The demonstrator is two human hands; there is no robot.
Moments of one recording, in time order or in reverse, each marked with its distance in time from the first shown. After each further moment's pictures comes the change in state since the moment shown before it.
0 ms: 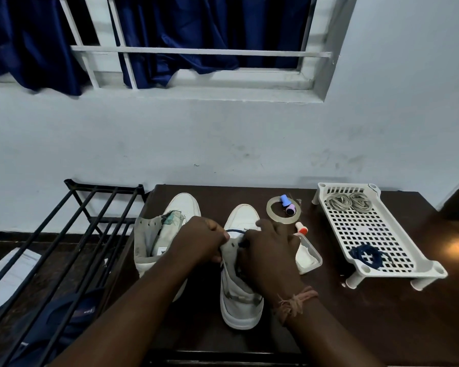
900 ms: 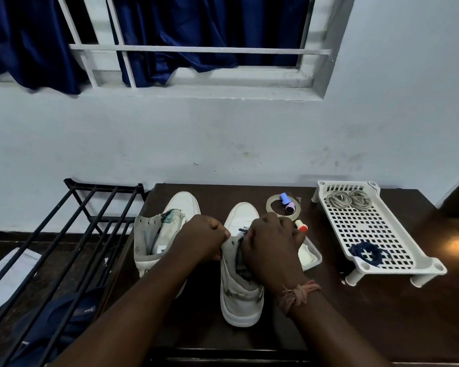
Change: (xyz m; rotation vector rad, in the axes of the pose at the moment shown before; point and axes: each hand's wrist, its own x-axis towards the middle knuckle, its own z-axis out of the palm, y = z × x) left_hand 0.003 -0.002 0.005 0.033 0.007 0.020; right_hand 0.006 0.001 0.002 0.049 0.128 0.081
